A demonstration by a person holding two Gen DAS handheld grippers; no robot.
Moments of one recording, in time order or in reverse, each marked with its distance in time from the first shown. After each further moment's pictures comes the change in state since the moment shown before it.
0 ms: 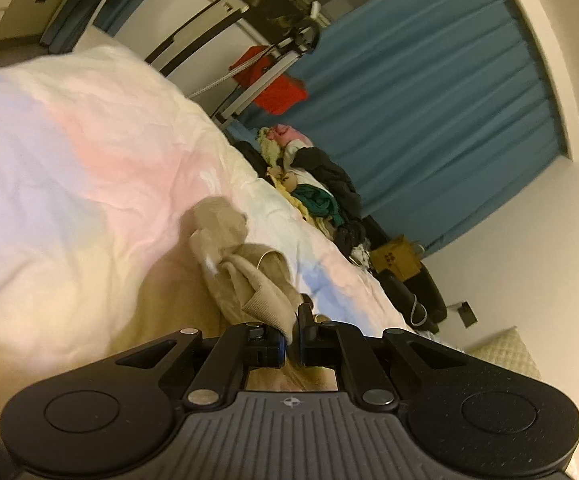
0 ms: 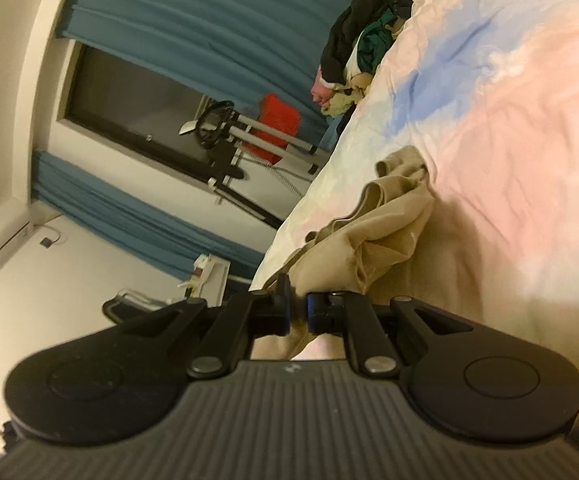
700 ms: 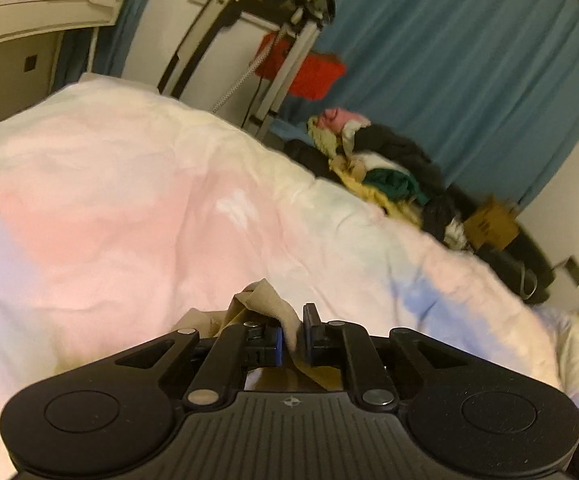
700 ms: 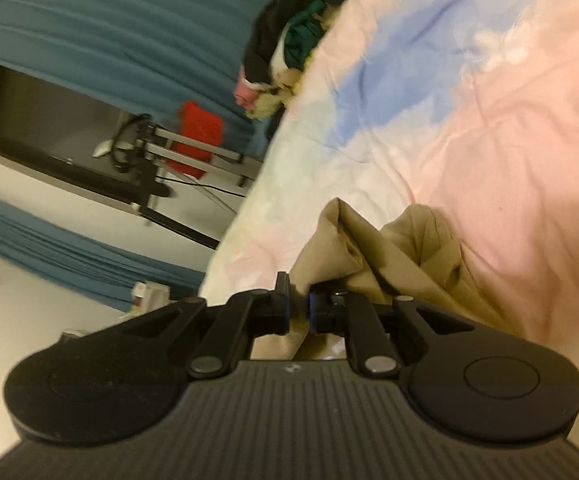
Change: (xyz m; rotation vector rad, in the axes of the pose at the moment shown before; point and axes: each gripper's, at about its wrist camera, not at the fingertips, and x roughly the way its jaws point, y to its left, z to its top) left arm 0.193 -0.010 0.050 0.214 0.064 0.292; right arm 0.156 -0.042 0.068 0.127 0.008 -0.238
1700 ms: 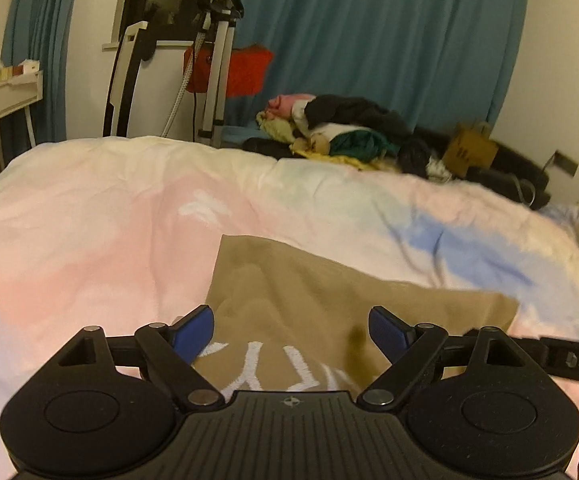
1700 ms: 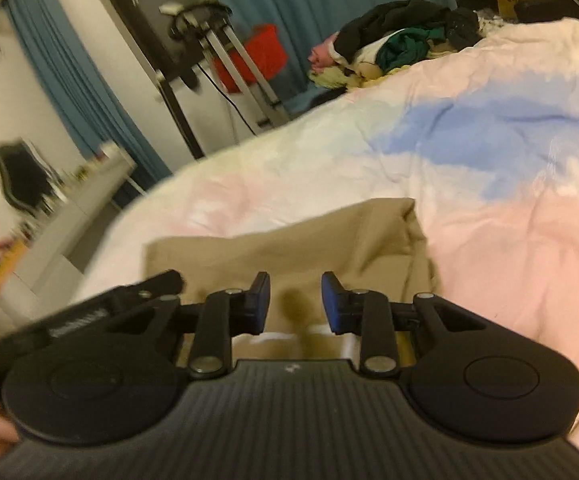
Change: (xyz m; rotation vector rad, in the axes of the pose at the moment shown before) left arm 0.026 -0.018 -0.039 0.393 -0.030 0.011; right arm 0.025 0.023 -0.022 -0.701 0.085 -0.092
